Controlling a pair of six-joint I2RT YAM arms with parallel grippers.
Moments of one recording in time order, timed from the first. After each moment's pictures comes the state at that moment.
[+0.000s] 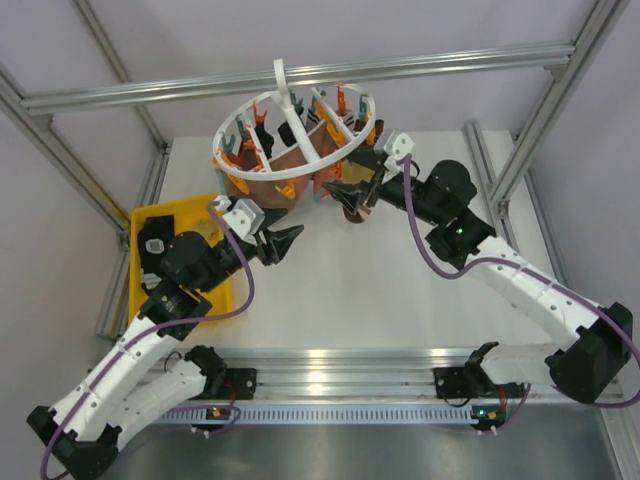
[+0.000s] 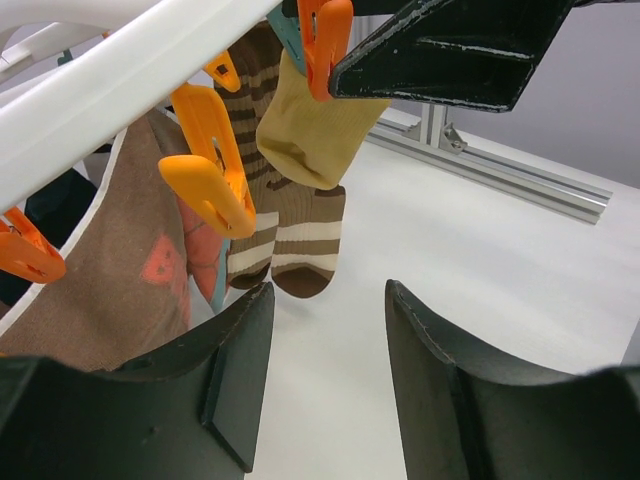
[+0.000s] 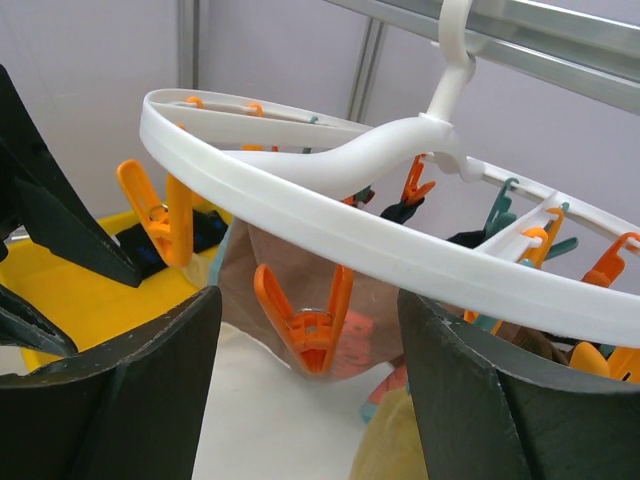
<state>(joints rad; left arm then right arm) -0.63 0.72 0.81 0.01 0.22 0.06 0.69 1.25 1.14 0.32 -0.41 -0.13</state>
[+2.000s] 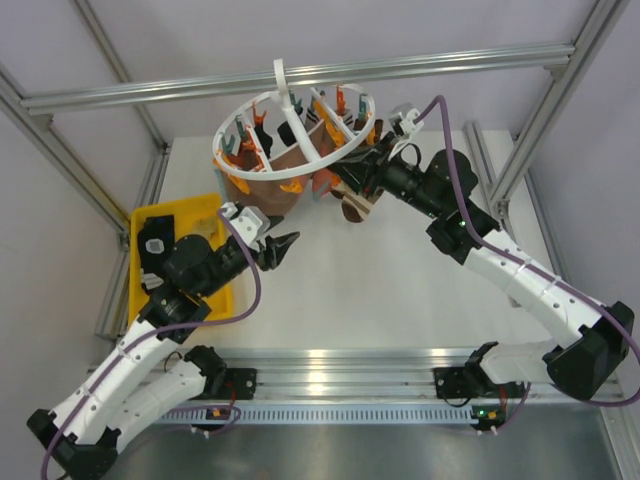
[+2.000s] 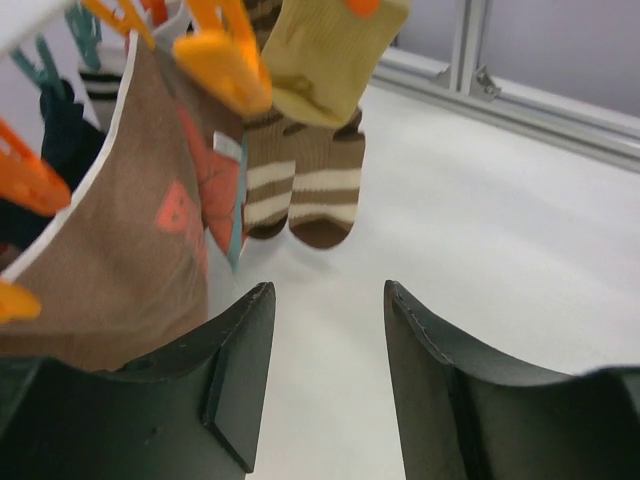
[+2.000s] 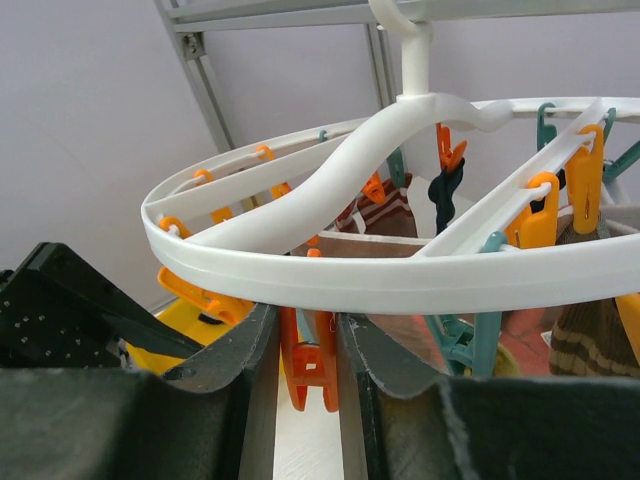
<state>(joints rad) -0.63 0.71 0.79 -0.04 0.21 0.13 0.69 1.27 1.24 0.23 -0.30 0.29</state>
